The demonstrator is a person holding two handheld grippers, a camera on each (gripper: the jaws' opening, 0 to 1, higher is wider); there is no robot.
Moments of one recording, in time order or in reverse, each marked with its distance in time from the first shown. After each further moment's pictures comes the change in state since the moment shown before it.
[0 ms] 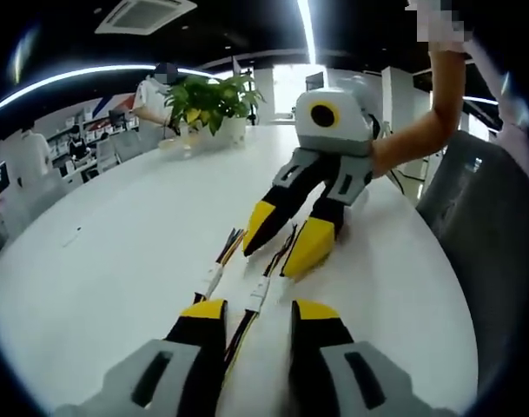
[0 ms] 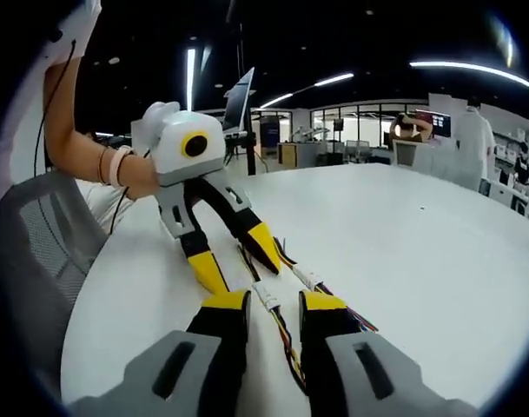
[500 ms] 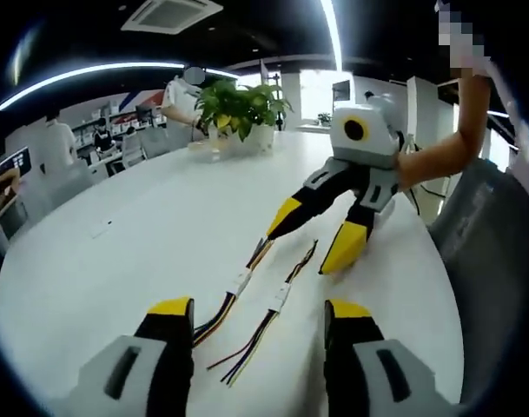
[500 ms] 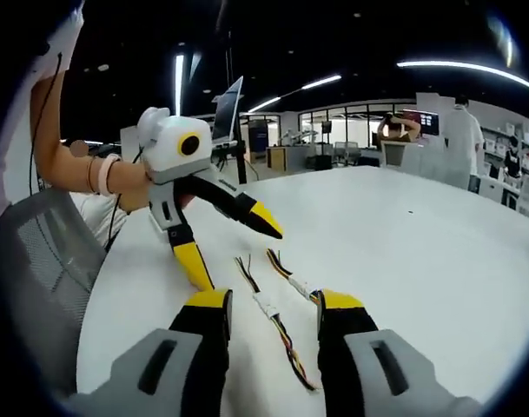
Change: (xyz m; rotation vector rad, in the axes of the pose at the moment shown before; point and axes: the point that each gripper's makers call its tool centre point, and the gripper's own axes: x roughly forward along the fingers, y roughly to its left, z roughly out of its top) left arm -0.027 0.025 0.014 -0.103 -0.026 0.134; right arm -0.015 0.000 0.015 0.041 -0.021 -0.057
